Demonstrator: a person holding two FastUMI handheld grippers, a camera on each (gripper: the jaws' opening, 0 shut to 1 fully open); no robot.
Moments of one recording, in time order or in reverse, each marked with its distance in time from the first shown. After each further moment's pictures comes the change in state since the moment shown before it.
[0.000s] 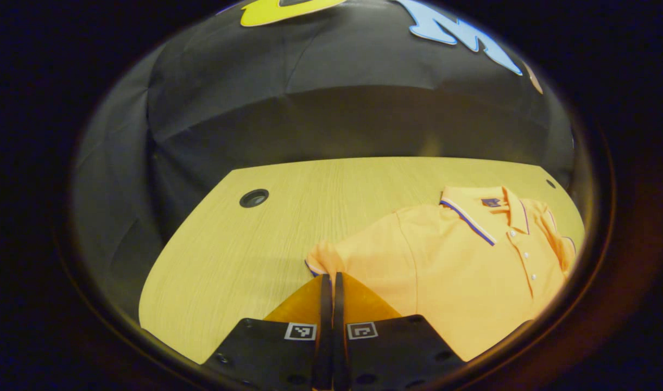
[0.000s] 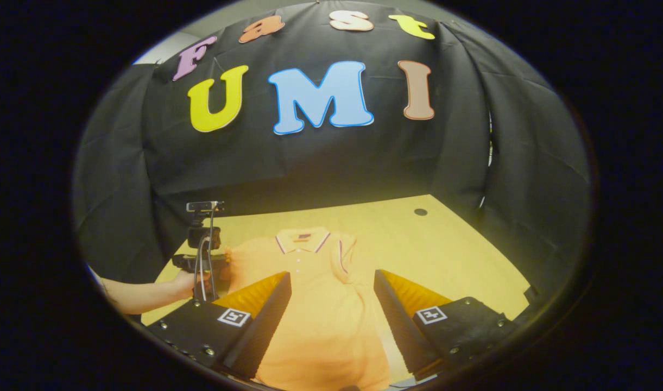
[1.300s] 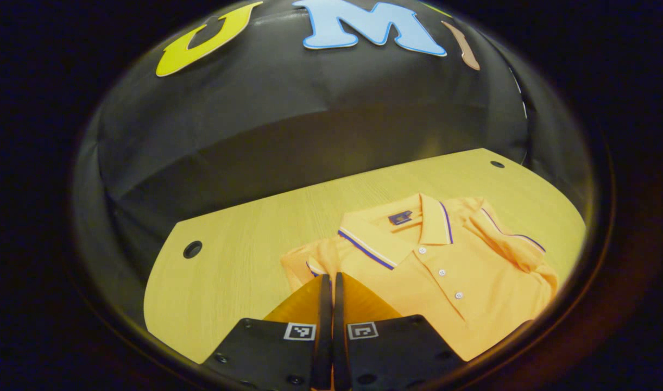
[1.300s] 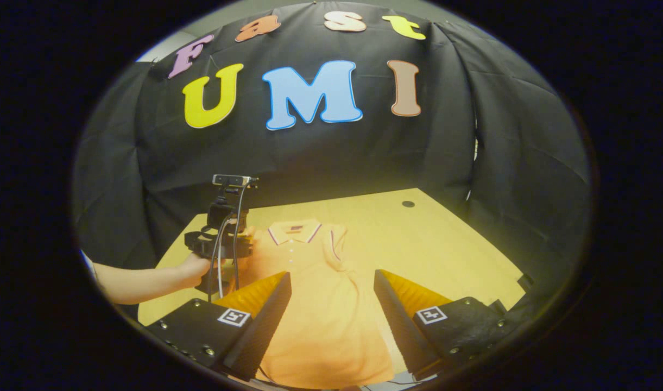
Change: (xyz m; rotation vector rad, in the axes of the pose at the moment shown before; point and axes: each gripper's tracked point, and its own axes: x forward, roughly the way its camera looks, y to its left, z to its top) left arm -0.034 -0.128 0.037 0.234 -0.071 -0.202; right arm -0.021 -0.003 -0.026 0.011 0.010 -0.061
